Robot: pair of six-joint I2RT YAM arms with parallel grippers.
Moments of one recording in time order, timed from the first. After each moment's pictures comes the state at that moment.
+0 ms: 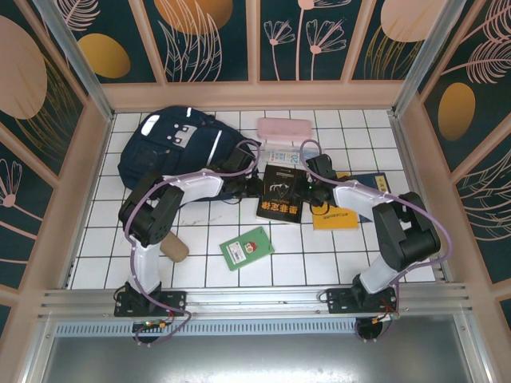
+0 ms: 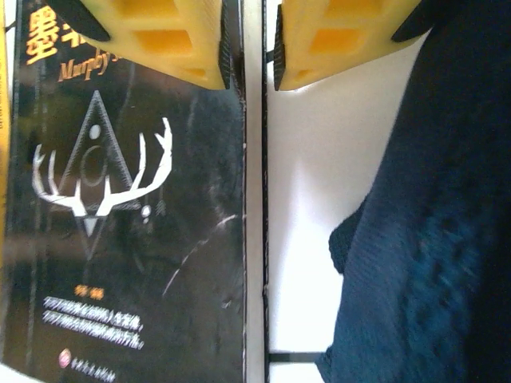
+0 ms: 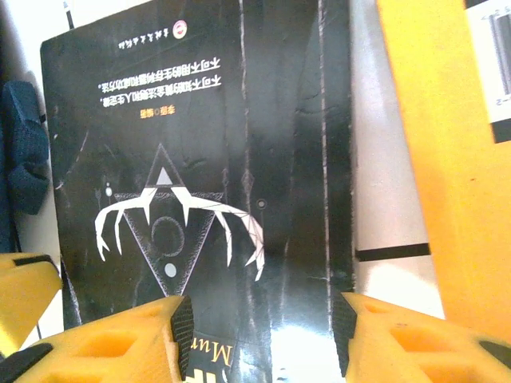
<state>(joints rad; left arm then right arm) -0.64 2.00 1.24 -0.22 0.26 -0.64 0.41 1.60 0.84 -0.23 -0.15 0.72</state>
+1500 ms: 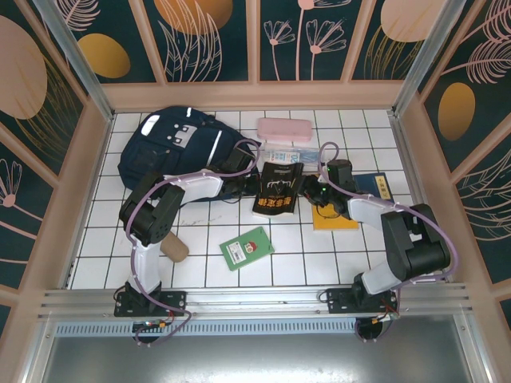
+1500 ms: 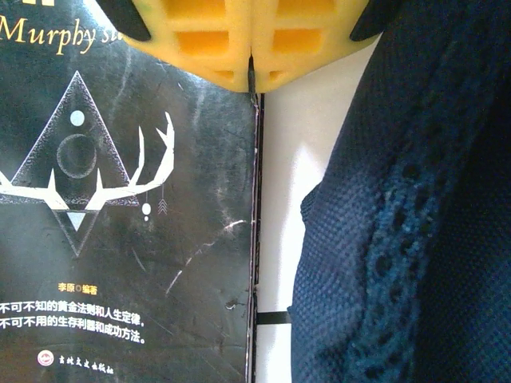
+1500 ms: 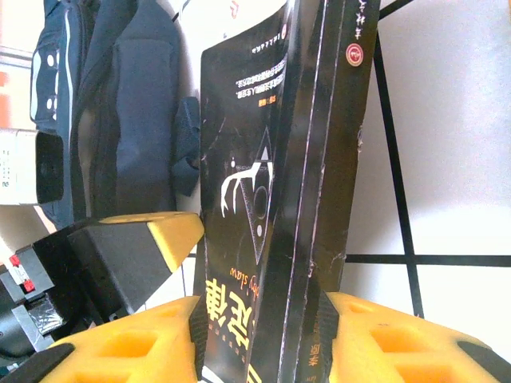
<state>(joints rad) -0.63 2.01 1.23 -0.17 0.22 -0.63 0.29 1.51 0.64 0.17 -0.51 0.82</state>
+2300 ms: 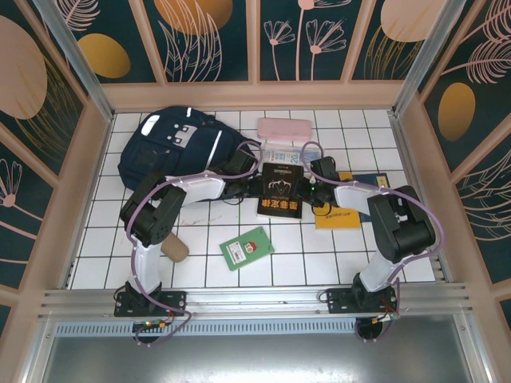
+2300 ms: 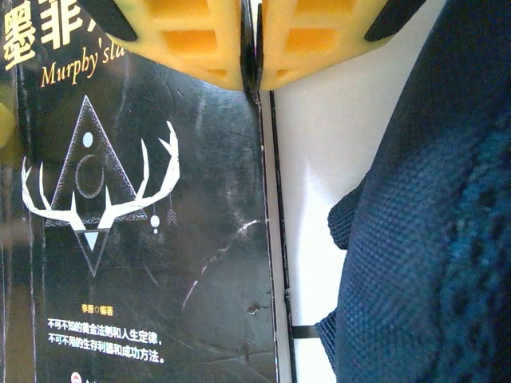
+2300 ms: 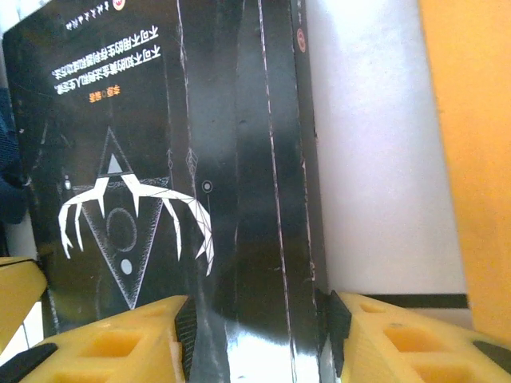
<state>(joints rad) -0.65 2.01 1.23 -0.17 0.19 -0.63 0.36 1.68 0.81 -0.11 -0.23 0.68</state>
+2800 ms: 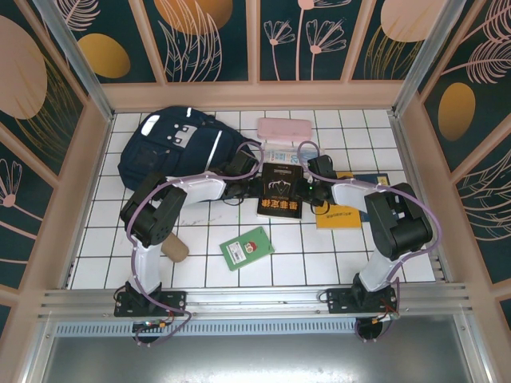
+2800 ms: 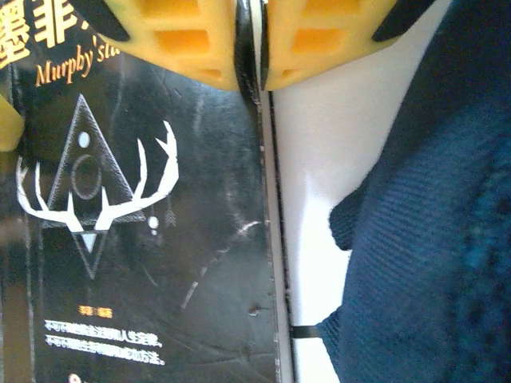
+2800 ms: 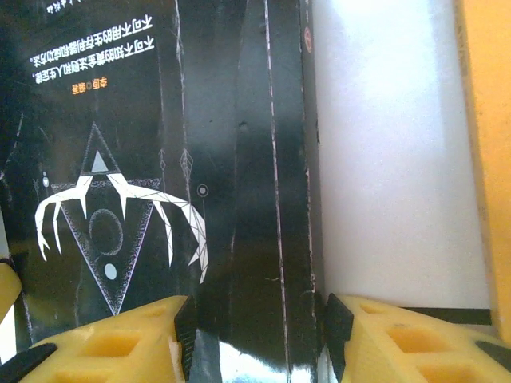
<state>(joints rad) -0.66 2.01 1.21 -0.15 0.18 -0.63 0.38 1.71 0.84 -0.14 -0.21 0.65</state>
